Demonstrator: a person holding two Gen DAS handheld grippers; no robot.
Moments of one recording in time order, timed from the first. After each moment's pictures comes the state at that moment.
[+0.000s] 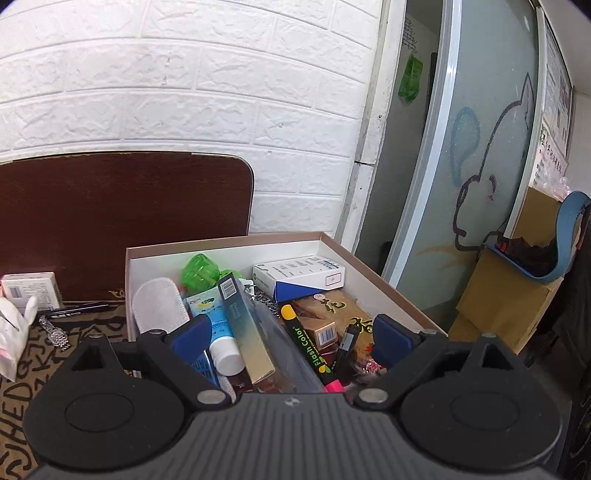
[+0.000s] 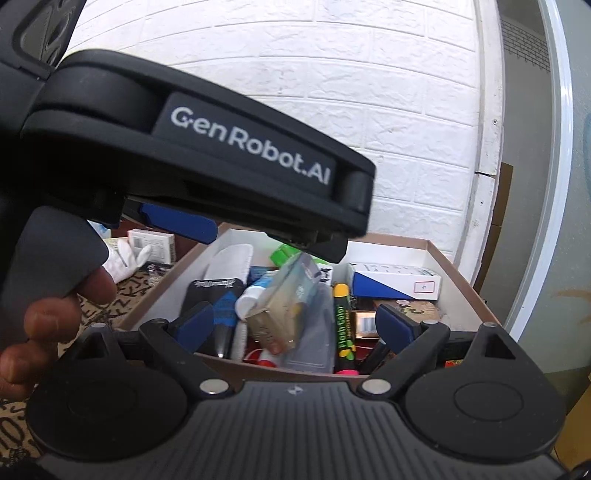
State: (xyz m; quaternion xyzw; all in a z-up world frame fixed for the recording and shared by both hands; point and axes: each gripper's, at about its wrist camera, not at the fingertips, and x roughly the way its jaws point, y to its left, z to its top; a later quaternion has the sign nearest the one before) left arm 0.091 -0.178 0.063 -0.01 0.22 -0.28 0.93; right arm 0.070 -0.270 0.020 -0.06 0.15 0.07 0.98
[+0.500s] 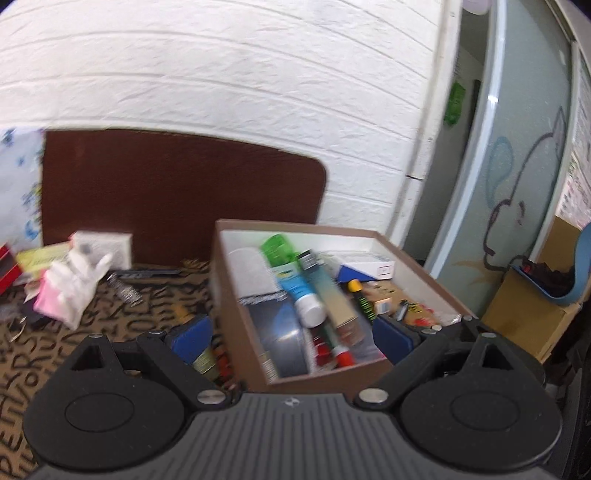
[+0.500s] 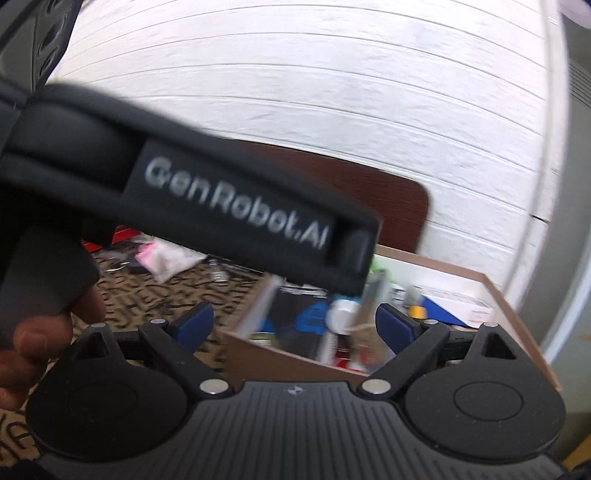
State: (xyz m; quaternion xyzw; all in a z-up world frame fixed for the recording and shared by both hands) left arm 0.053 -0.087 0.041 -0.07 0.23 -0.21 0.95; right arm 0.047 -0.196 0.021 -0.13 0.15 0.15 0.97
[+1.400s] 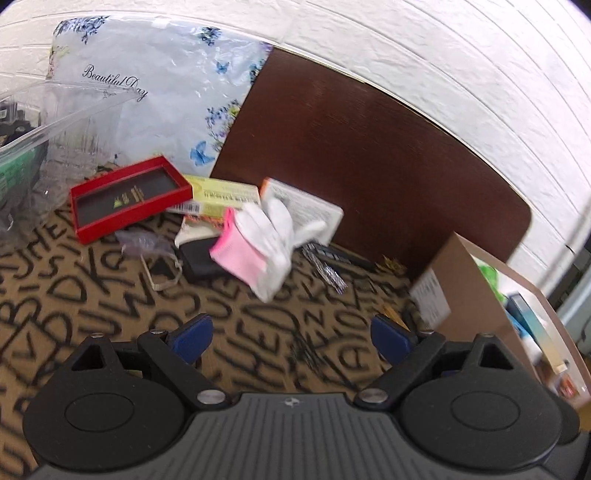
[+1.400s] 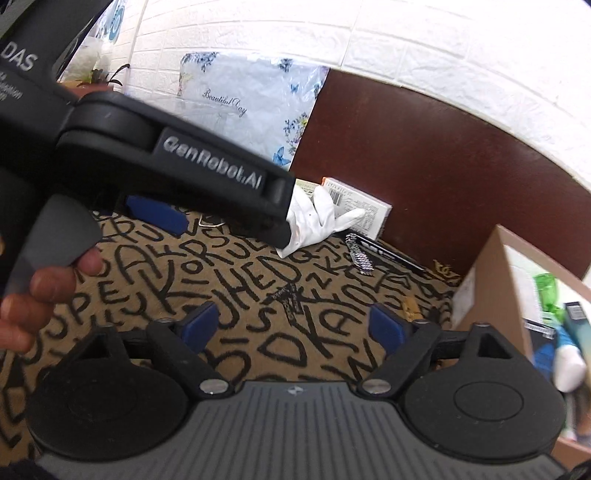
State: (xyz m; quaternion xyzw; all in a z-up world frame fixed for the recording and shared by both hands) left arm 0.139 0.082 -0.033 -0.19 0.26 -0.05 0.95; right arm 0.134 -0.057 -0.043 -0.19 0.21 0.26 0.92
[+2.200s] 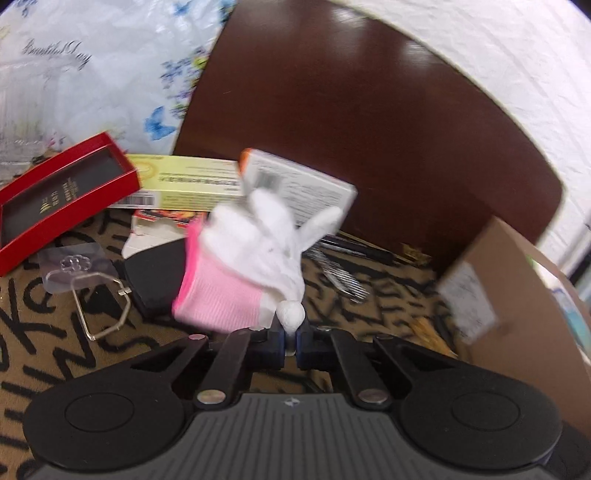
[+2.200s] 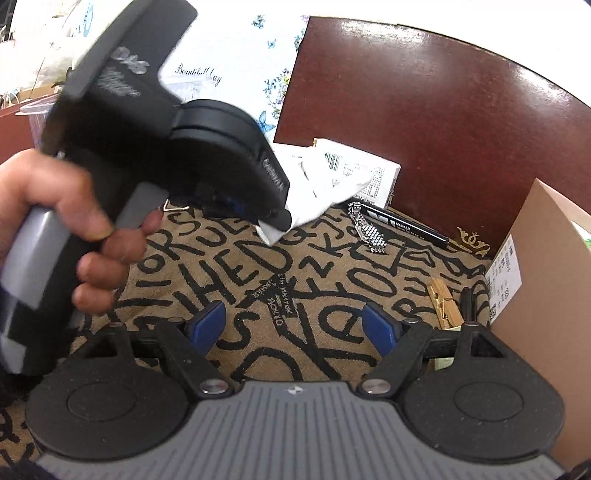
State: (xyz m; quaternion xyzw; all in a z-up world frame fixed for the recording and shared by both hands) left arm 0.218 0.078 -0.059 -0.16 0.31 -0.10 0.93; right arm 0.174 -0.047 -0.069 -0.16 0.25 0.25 0.92
